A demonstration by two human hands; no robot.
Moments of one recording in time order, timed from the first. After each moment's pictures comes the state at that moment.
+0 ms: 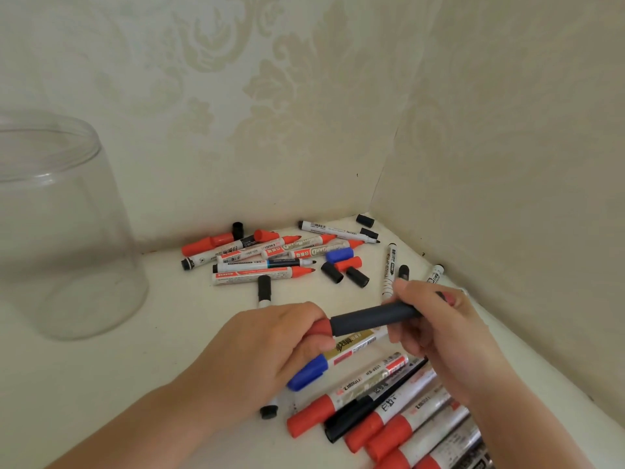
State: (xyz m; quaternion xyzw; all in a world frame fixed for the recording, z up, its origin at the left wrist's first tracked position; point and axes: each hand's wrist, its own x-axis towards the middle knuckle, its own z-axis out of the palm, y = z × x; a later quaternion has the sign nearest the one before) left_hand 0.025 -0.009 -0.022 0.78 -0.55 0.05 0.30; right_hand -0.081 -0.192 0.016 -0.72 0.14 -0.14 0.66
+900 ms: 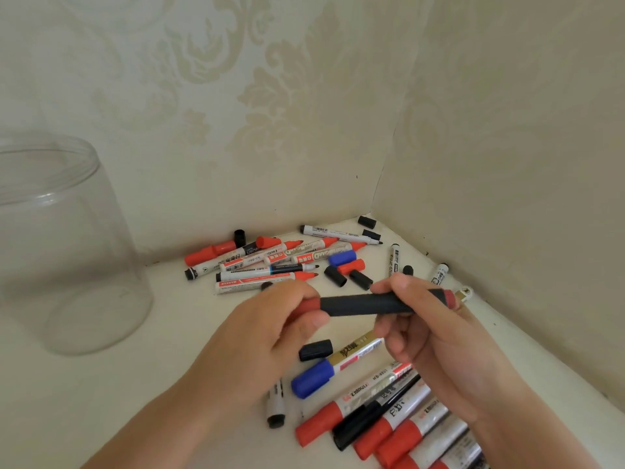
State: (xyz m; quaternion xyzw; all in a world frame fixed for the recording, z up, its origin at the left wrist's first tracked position) left_hand 0.027 -0.010 -0.006 0.79 -0.46 0.00 0.40; right_hand -0.079 -0.170 0.023 -0.60 0.10 -0.14 0.78
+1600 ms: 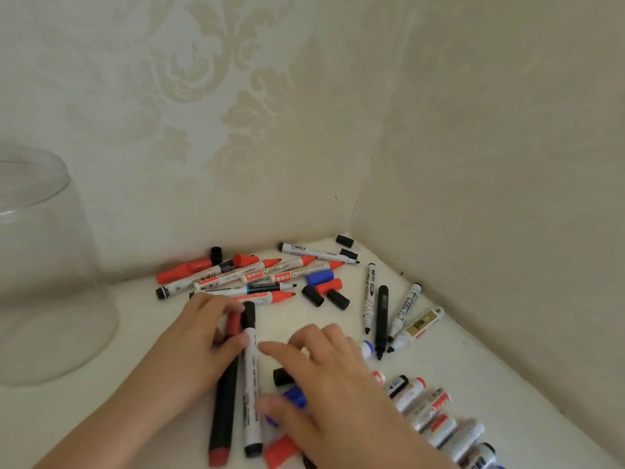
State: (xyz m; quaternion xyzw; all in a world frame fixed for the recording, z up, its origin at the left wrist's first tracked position) left_hand 0.062 0.003 -0.025 0.87 -0.29 -0.05 0.39; right_hand -0.063 -0.123 0.000 -0.99 0.01 -0.12 0.12
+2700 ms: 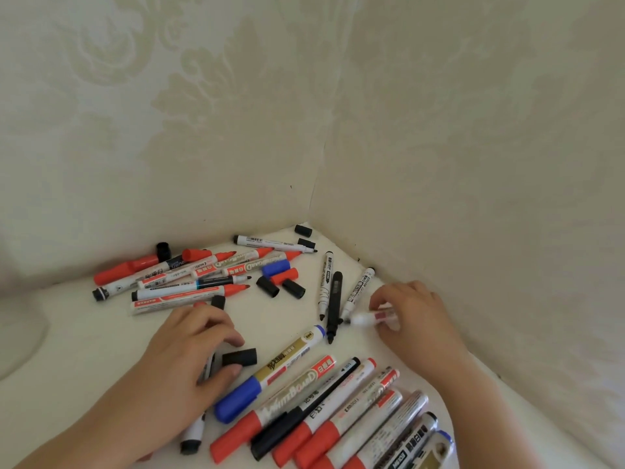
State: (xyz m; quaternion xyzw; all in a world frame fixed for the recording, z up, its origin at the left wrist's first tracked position) left_hand 0.036 -0.015 -0.034 0.82 -0.48 0.01 0.31; right_hand -0.099 -0.260 -0.001 -0.96 0.23 -0.16 0.04
